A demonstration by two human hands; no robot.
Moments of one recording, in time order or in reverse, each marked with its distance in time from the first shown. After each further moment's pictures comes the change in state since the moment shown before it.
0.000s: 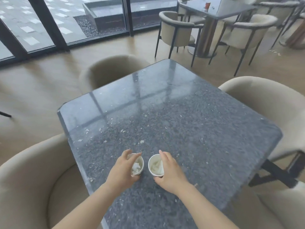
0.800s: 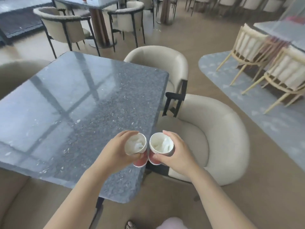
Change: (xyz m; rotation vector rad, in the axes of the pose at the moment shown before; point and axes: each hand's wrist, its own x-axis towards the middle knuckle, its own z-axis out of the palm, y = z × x) left_hand -0.190 0.140 -0.015 -0.167 -0.223 0.629; right_hand -0.336 -0.049 -0.002 0.410 0.698 0.461
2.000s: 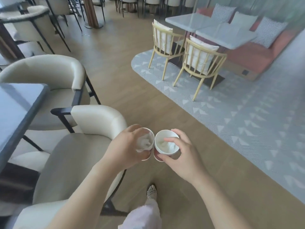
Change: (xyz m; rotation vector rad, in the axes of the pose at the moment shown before) left_hand 0.161 0.448 0.398 0.142 -0.135 0.437; right_hand -0.121 0.325 -0.472 -0.138 0.380 0.074
